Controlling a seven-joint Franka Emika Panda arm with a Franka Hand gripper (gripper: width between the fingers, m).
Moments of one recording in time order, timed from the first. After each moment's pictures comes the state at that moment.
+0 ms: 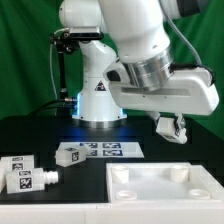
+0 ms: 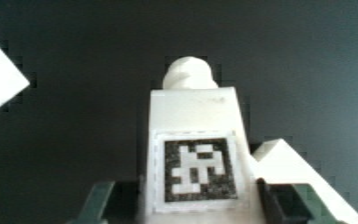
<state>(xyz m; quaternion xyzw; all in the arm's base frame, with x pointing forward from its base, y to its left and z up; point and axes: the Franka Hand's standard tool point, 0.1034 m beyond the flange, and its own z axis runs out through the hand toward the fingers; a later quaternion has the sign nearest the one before) 0.505 0.092 0.108 -0.91 0.34 0.20 0.14</state>
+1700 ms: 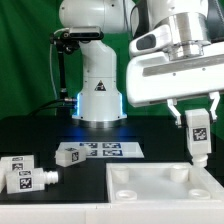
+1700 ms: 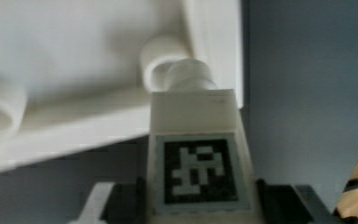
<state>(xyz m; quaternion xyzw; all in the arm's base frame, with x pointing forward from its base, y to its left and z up) 0.620 0.103 0.134 -0.97 0.07 -0.23 0.06</state>
